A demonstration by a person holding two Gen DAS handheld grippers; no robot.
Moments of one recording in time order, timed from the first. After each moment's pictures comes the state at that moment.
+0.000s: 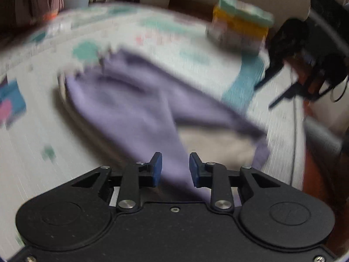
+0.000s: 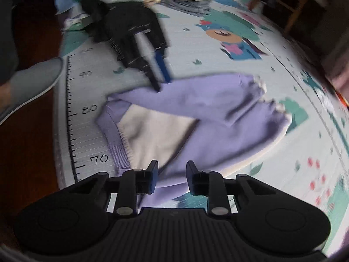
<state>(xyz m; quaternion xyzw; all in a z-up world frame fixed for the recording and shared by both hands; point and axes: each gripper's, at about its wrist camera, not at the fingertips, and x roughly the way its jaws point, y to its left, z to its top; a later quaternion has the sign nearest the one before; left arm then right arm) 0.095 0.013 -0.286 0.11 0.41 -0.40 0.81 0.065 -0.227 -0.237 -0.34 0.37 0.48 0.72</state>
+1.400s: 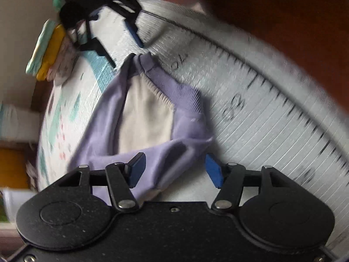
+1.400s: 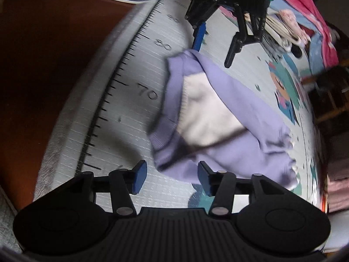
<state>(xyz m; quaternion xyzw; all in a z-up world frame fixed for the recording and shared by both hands) -0.009 -0.005 -0.306 0.63 0.08 -0.56 0.53 -0.002 -0.254 -0.305 -0.57 0.16 0.56 0.58</state>
